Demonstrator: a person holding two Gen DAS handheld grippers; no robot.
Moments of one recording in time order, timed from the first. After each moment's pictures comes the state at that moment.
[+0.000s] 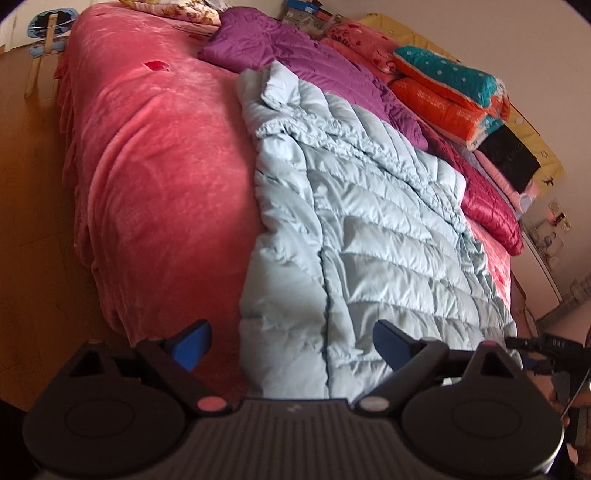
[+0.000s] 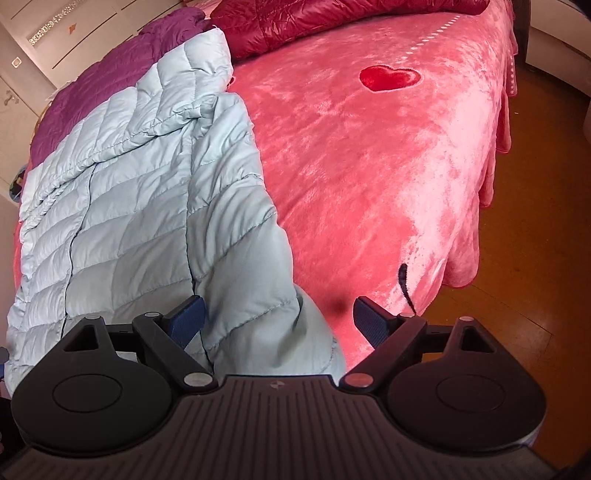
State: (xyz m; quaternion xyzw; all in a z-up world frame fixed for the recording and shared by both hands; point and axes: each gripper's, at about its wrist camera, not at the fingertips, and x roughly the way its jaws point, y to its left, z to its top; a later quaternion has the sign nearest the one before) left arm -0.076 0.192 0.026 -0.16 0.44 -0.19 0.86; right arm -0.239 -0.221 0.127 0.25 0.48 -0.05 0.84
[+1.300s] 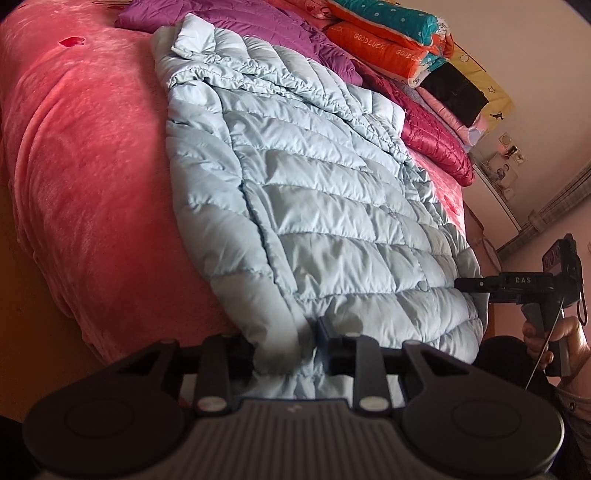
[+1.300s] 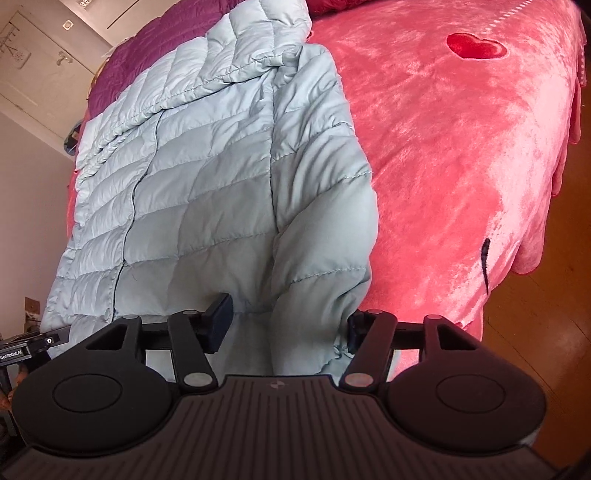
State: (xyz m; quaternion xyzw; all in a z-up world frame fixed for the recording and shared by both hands) left arm -0.084 0.167 0.024 -0.12 0.48 -0.30 0.82; right arm -0.226 -0.191 0.124 0.26 0.52 0.06 0.81
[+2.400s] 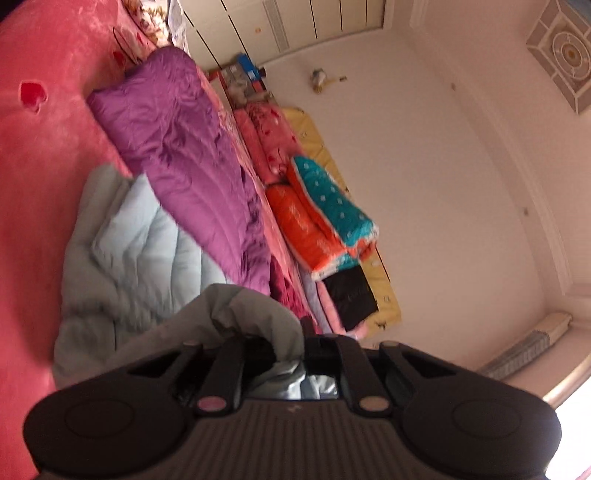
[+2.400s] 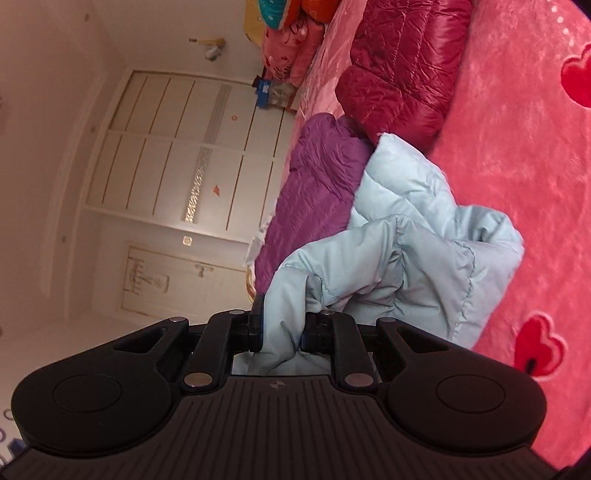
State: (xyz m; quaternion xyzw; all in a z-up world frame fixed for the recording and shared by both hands) left arm 0.060 0.203 0.086 -0.47 0.28 -0.33 0.77; right arm -0.118 -0.242 0.168 0.63 0.19 0.13 0.74
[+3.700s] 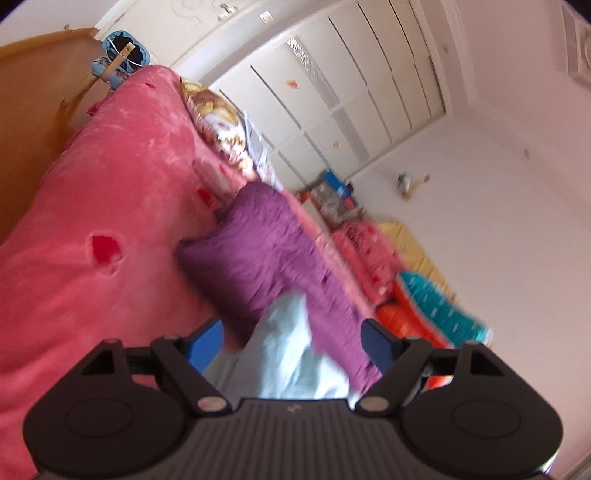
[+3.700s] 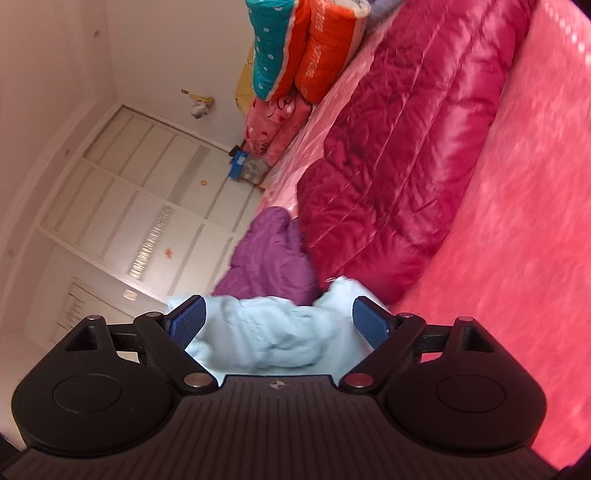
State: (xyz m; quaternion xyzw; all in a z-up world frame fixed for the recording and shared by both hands) left arm 0.101 0.229 0.083 -0.42 0.20 -0.10 0.88; right arm -0.043 -0.277 0.130 0.50 0.16 -0.02 0.85
